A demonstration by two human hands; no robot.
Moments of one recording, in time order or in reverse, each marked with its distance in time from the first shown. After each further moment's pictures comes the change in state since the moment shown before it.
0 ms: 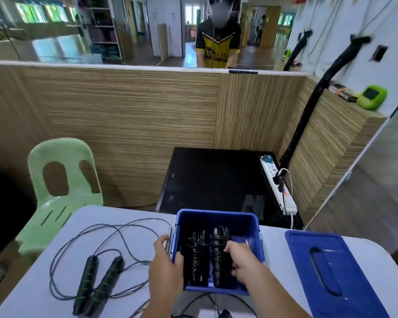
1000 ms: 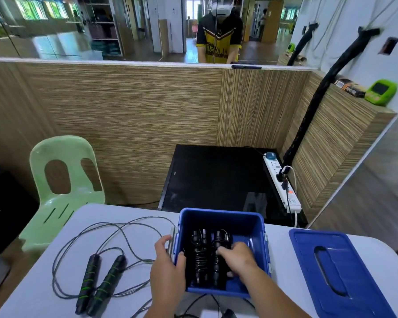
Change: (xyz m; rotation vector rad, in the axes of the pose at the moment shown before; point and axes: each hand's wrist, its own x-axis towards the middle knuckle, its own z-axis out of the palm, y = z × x) left_hand -0.003 0.000 -0.001 -0.038 0.016 0.006; right_hand 0.027 0.018 0.004 -0.480 0.039 -0.180
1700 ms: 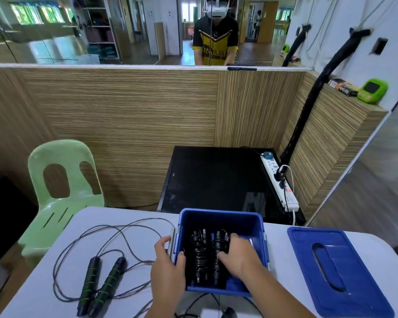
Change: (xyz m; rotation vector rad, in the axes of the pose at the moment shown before) left_hand 0.000 0.000 -0.001 -0.008 -0.008 0.003; right_hand -0.027 -0.014 -0.012 -0.560 0.166 -0.337
